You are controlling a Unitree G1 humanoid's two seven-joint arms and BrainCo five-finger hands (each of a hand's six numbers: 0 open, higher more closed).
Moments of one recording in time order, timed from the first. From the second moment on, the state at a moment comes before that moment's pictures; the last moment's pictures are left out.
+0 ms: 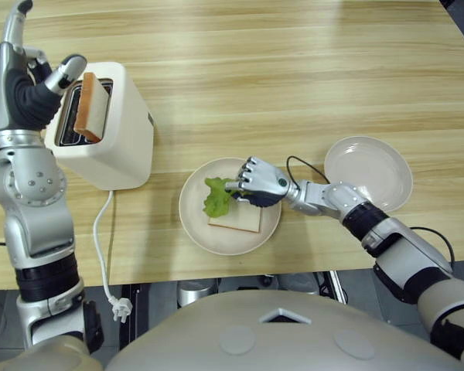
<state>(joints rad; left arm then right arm) -0.01 0.53 0.35 -0.36 0.53 0.08 0.01 -0.50 -0.41 0.82 0.64 -1.20 -0.82 -0.82</state>
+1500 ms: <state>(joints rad) 0.02 0.58 0.15 -0.21 0.78 0.35 -0.04 -0.42 -0.56 0.56 0.34 -1.02 -0.76 -0.67</state>
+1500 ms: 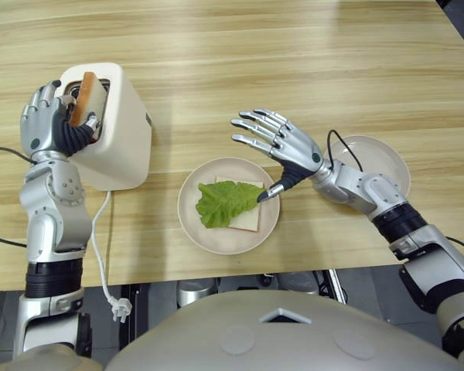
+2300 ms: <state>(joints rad) -0.26 0.46 0.09 -0.42 0.17 0.14 -0.30 -0.36 -0.57 0.35 0.36 -0.76 -0.84 -0.66</state>
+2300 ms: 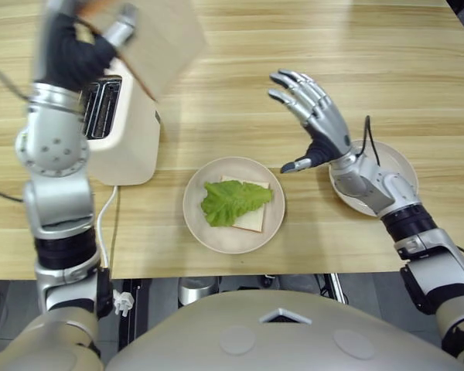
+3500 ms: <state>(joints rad) -0.27 0.38 -0.28 0.34 0.00 -0.09 -0.86 -0.22 -0.48 0.17 0.38 -0.48 -0.97 -0.30</state>
